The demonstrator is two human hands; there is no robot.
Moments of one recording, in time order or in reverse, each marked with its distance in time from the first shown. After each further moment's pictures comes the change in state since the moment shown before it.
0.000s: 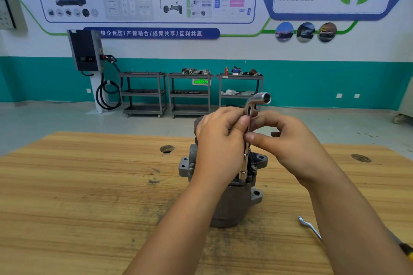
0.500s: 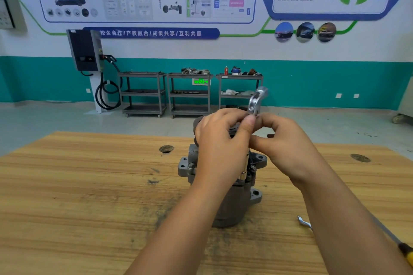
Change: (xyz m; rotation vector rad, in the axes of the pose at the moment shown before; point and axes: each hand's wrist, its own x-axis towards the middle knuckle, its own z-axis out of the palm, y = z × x) left_hand -0.002 0.001 0.004 0.035 0.034 0.005; right_hand 0.001 0.001 0.008 -0.028 0.043 0.020
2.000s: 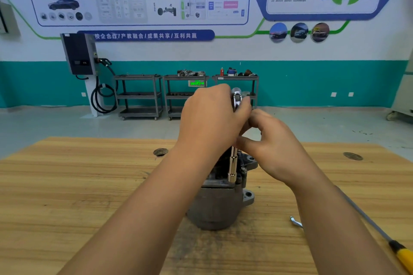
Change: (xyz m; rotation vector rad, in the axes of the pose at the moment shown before) left_hand 0.039 0.027 -0.007 0.640 -0.027 0.131; right_hand -0.002 -0.013 -0.004 -0.220 -0.039 -0.086
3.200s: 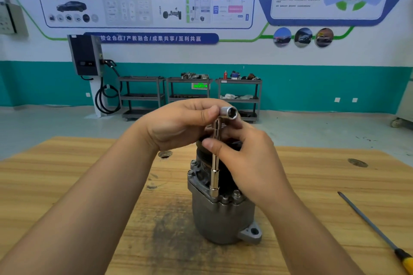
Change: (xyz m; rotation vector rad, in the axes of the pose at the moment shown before) left_hand 0.014 -0.065 -0.035 -1.305 -0.970 0.042; right_hand -0.013 -0.041 0.034 0.203 0.124 0.009
